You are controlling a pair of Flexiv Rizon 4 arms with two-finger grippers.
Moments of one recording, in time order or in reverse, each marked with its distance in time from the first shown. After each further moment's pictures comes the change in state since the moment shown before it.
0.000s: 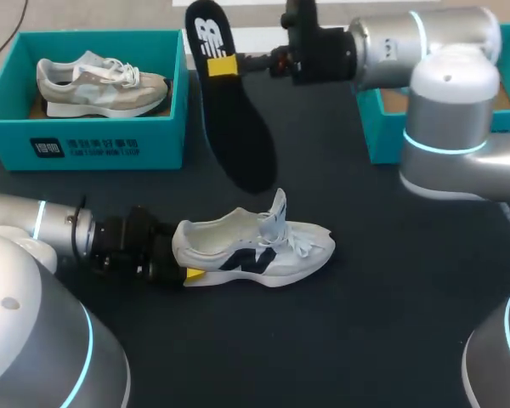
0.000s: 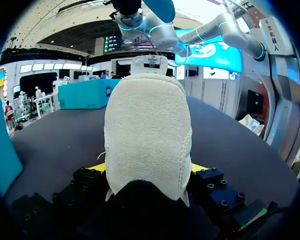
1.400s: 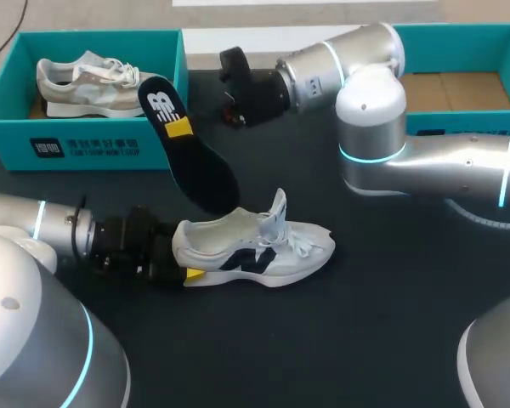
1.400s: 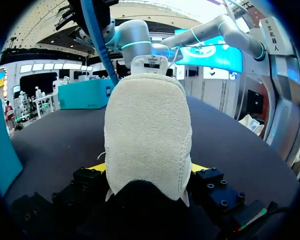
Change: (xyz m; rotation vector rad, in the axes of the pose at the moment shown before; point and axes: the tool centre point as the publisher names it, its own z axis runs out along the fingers) left arm 0.000 0.000 0.000 0.000 0.000 0.000; right arm -0.112 -0.075 0.073 0.205 0.114 -0.241
